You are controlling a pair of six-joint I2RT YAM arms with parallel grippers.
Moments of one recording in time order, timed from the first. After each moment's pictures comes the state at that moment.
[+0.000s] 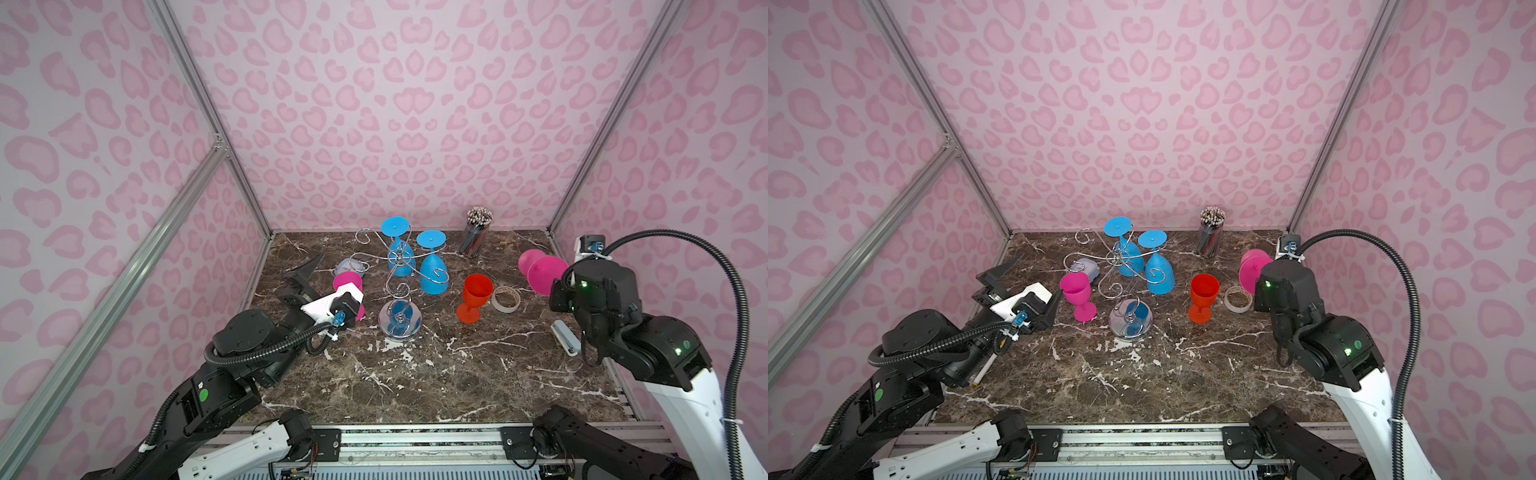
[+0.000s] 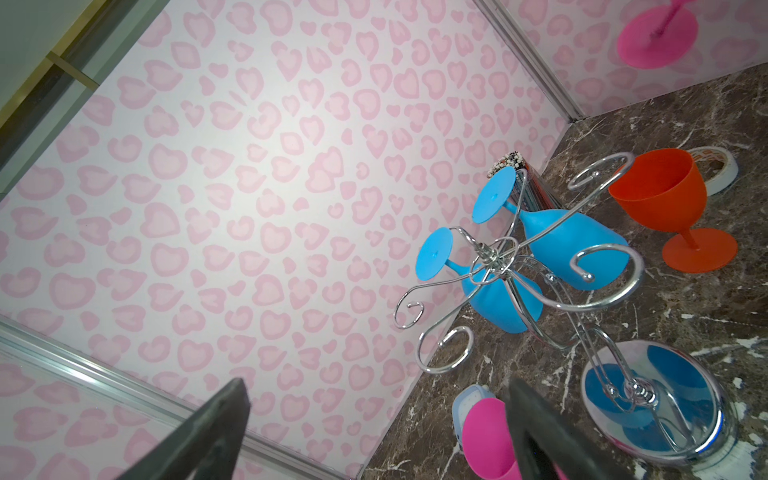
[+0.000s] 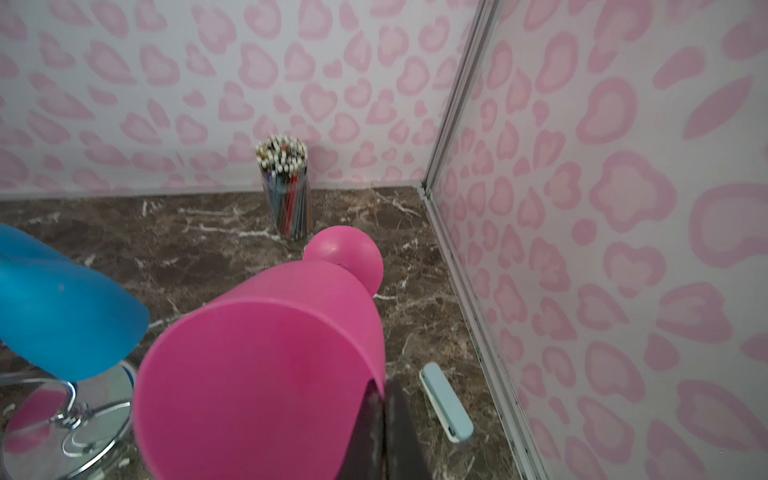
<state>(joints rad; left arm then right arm) -0.95 0.69 1.18 -0.49 -0.48 0.86 0.51 0.94 1.44 -1.19 0.67 0.29</state>
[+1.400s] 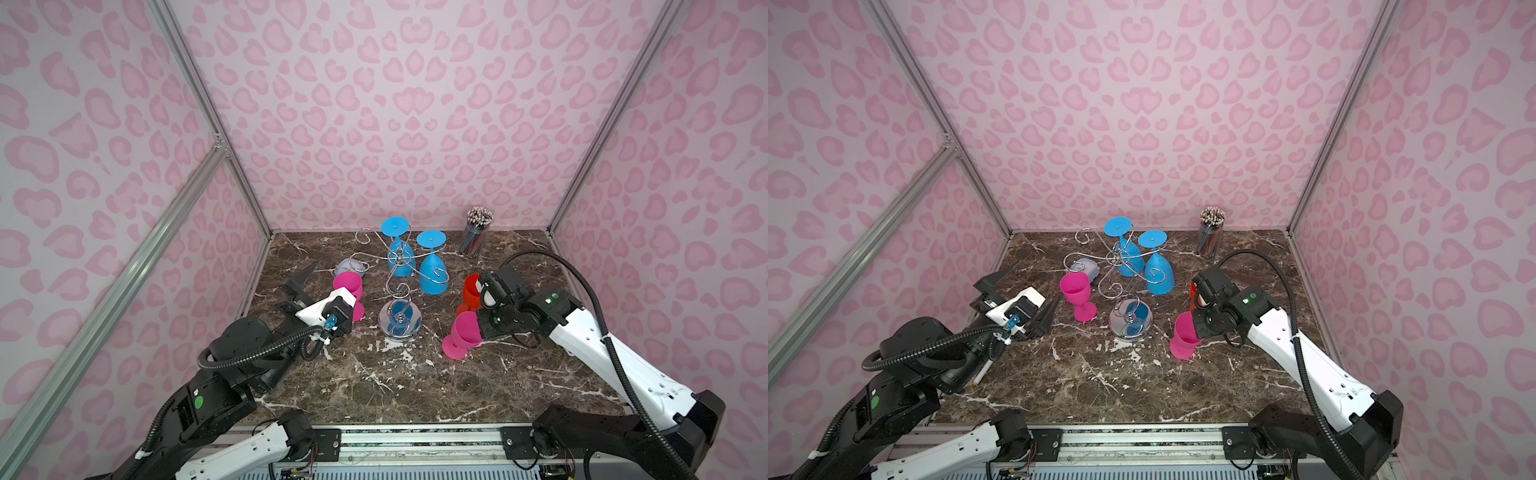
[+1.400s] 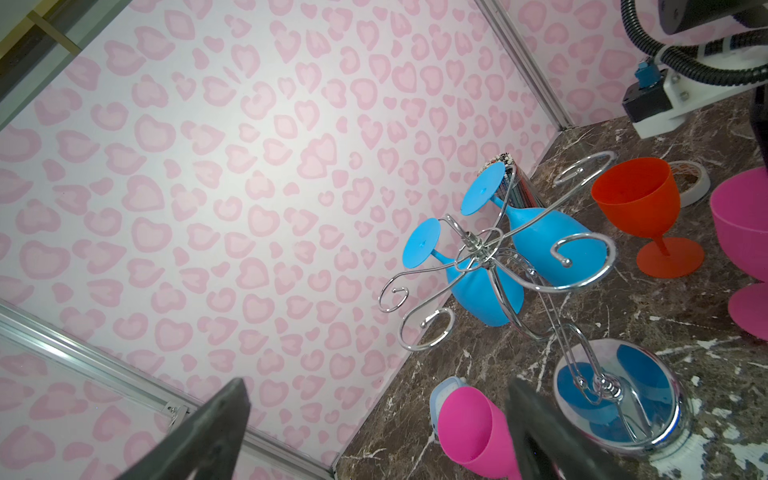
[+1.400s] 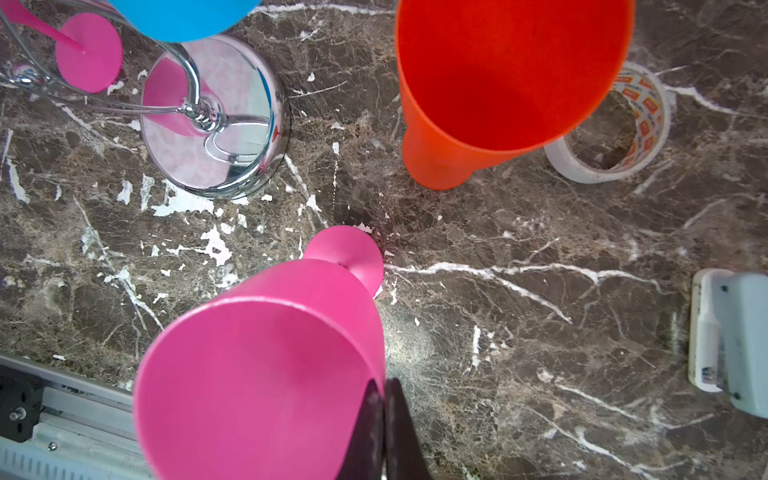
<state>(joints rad) -0.95 0.64 1.14 -0.51 -0.48 0.78 0.60 1.24 1.21 -1.15 0.08 0.36</state>
